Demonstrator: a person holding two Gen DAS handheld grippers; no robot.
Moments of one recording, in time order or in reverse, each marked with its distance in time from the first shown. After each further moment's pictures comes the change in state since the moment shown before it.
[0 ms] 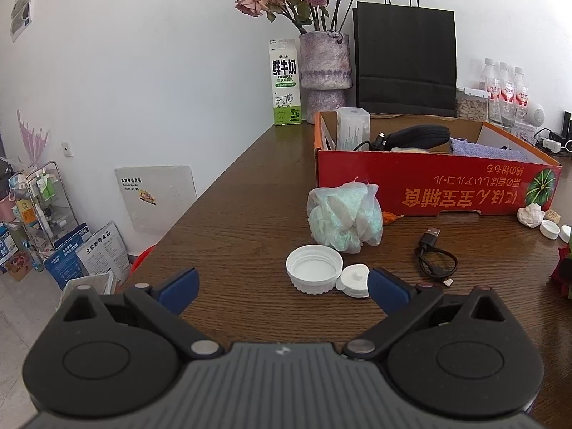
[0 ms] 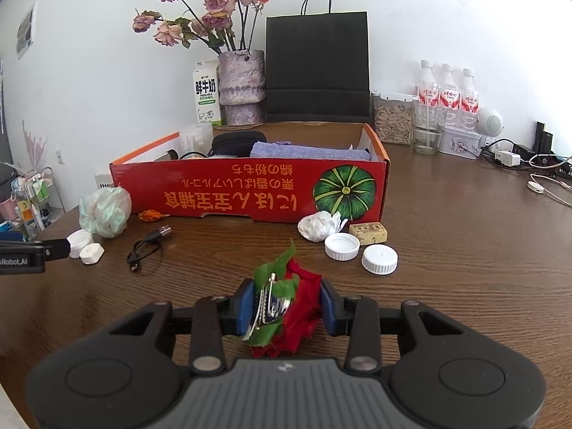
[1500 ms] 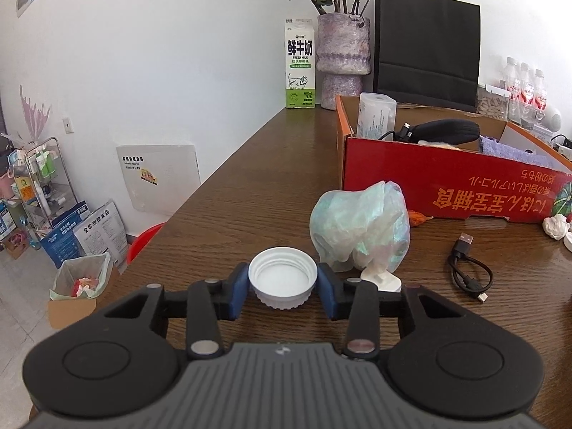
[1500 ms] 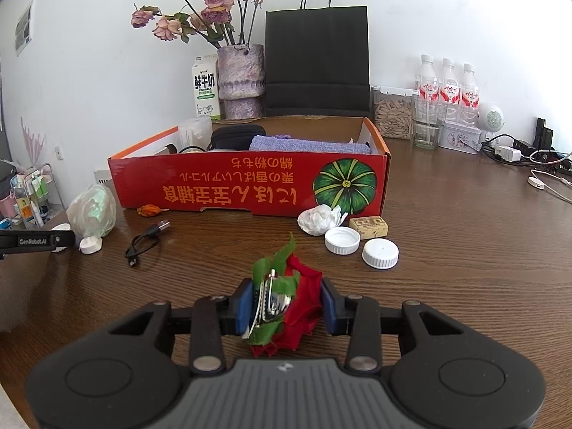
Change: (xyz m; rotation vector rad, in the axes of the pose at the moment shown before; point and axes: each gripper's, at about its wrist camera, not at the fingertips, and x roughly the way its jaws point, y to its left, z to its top) left arm 0.029 0.014 0.005 -0.058 0.053 0.004; right arm 0.002 0.002 -0.002 0.001 0.014 -0.005
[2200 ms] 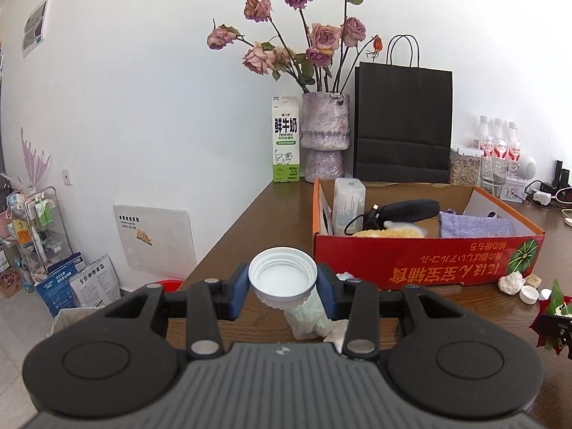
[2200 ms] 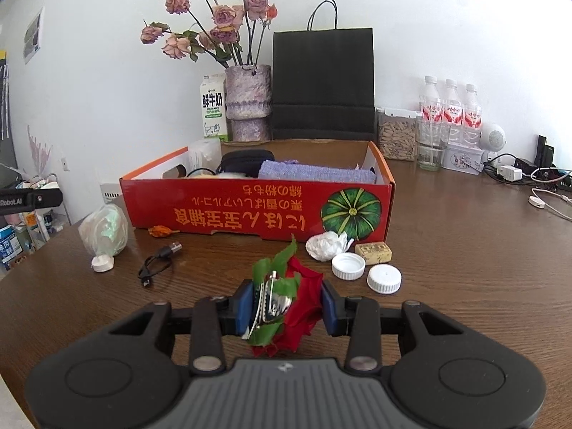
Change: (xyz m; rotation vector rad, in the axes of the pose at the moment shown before) left arm -0.062 -0.010 0.029 0.008 -0.214 -0.040; right arm -0.015 0.006 0.014 -0.018 -0.075 0.018
